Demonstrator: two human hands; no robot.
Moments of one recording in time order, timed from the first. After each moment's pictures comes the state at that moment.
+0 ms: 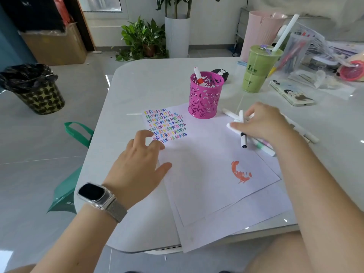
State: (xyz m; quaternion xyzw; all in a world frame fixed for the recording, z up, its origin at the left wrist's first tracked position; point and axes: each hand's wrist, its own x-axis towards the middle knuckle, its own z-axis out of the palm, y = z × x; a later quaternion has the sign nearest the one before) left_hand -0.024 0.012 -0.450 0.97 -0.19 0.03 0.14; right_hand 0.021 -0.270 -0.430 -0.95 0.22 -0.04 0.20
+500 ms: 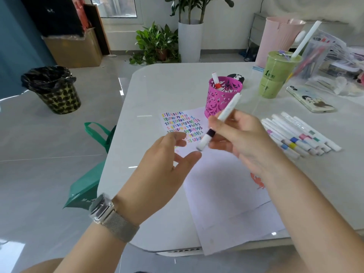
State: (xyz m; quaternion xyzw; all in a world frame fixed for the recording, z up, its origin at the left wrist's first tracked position) left_hand -0.046 0.012 -0.424 0.89 -0.16 0.01 0.43; right_hand -0.019 -0.163 -0.411 -0.66 0.06 -0.01 0.75
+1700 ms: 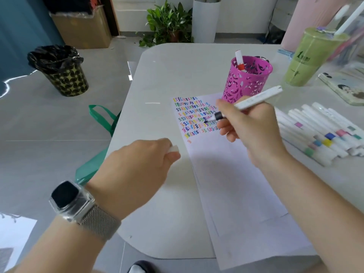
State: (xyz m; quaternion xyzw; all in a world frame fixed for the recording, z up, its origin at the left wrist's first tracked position) left_hand -0.031 0.047 -0.429 0.98 -0.12 -0.06 0.13; right_hand 0.014 -0.143 -0.441 -0.74 0.08 -0.12 0.66
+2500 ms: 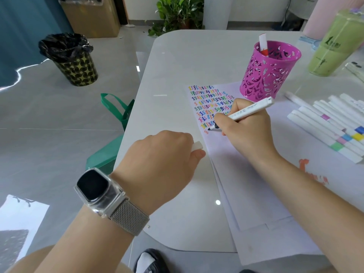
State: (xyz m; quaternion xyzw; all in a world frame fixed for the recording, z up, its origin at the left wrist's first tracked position) left_hand -0.035 0.040 -0.430 0.98 -0.15 -0.06 0.07; right_hand 0.024 -0.121 -0.484 -0.85 0.04 -0.18 0.50
